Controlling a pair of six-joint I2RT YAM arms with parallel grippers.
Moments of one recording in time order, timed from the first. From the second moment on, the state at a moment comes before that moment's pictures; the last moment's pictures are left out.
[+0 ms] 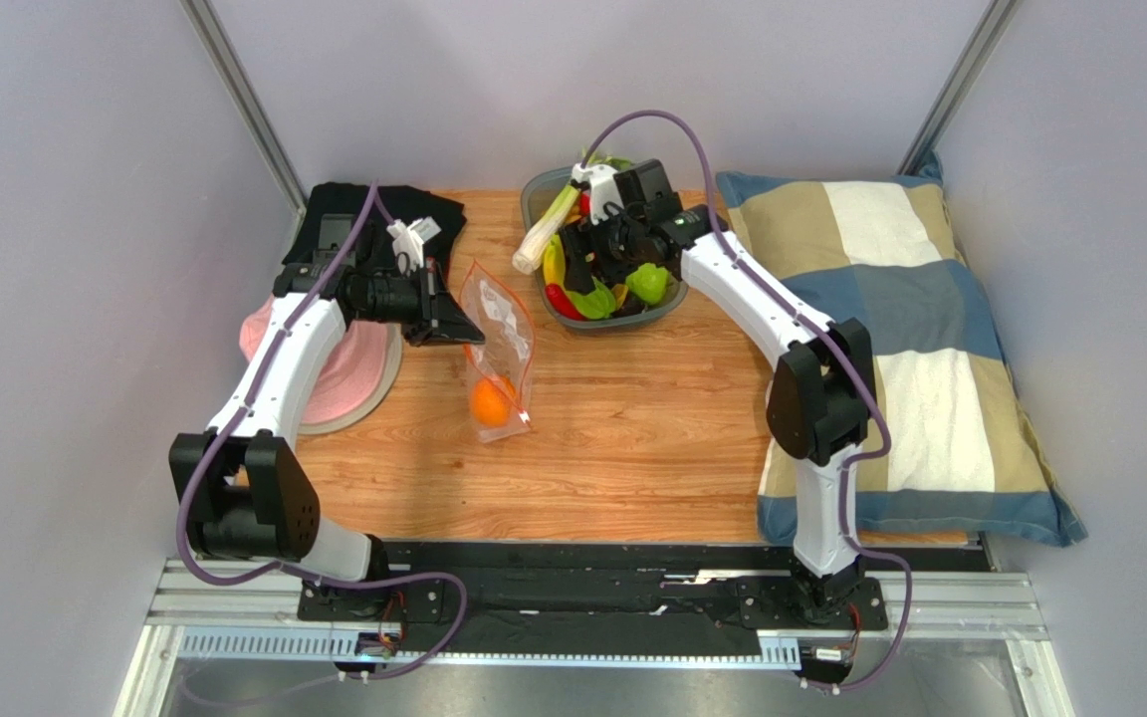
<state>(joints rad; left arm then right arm) -0.03 1.46 1.29 -0.84 0.91 -0.25 0.51 2.05 1.91 -0.61 -0.28 -0.02</state>
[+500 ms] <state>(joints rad) -0.03 1.47 1.30 -0.85 0.91 -0.24 0.51 2.19 1.94 -0.61 -0.21 -0.07</state>
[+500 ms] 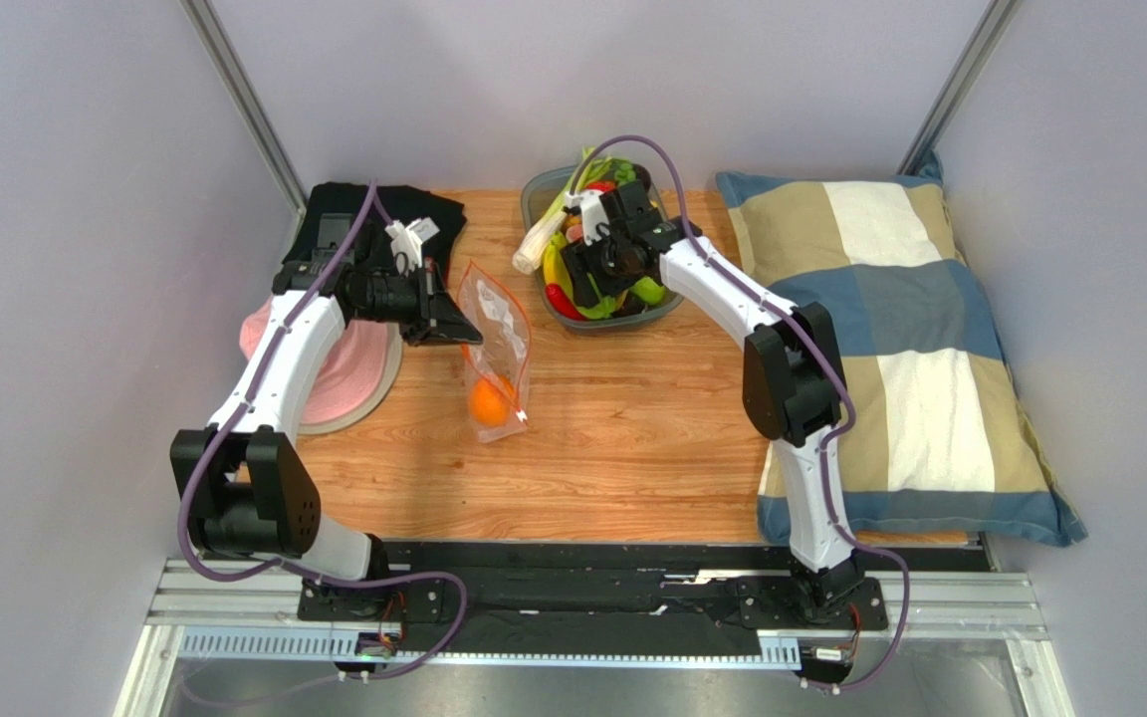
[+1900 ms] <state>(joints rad) -0.03 1.48 1.29 -0.82 0.93 -0.26 0.53 1.64 1.75 -0.59 -0.60 0.23</state>
